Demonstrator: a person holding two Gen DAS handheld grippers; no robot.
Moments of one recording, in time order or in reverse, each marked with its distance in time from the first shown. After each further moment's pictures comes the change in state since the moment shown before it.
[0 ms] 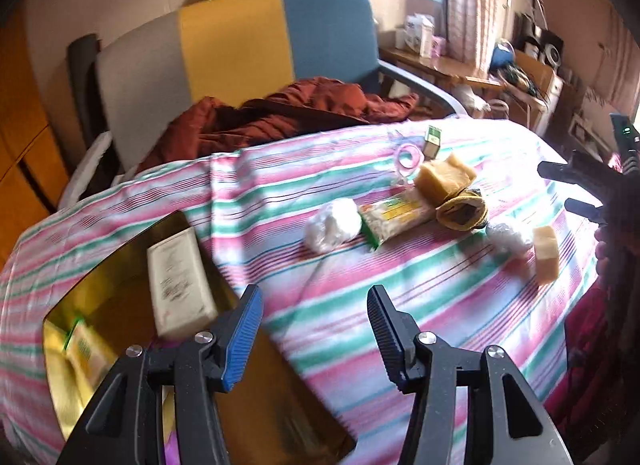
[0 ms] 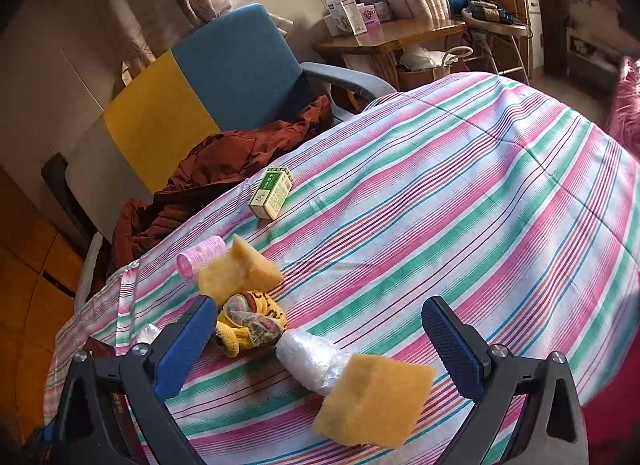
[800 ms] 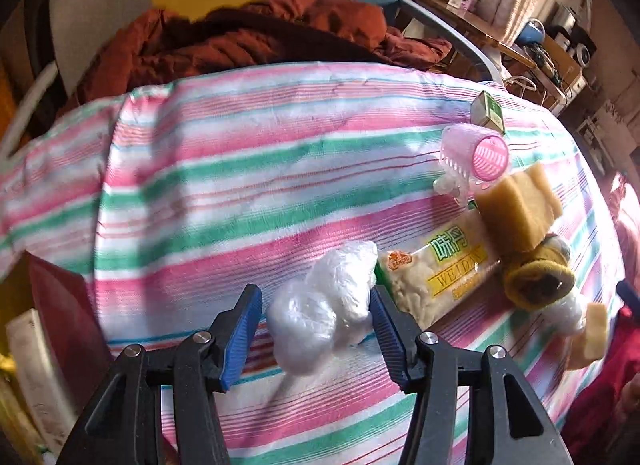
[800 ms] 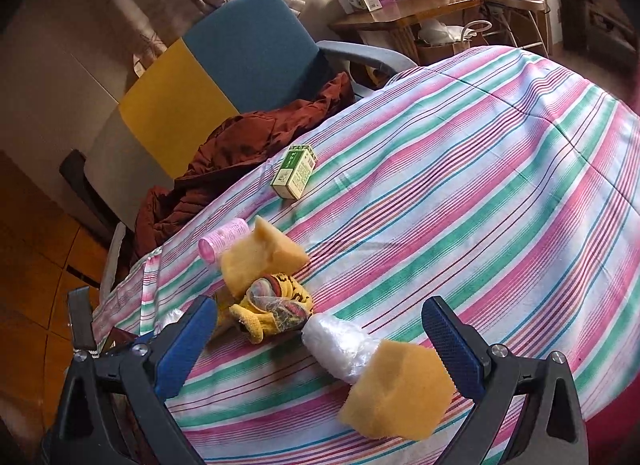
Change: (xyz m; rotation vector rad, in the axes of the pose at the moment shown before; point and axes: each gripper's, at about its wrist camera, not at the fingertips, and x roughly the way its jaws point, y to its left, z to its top) left arm 0.166 0.006 0.063 -0.139 0.276 -0.114; right arm 0.012 0.001 -0.002 0.016 0.078 0.093
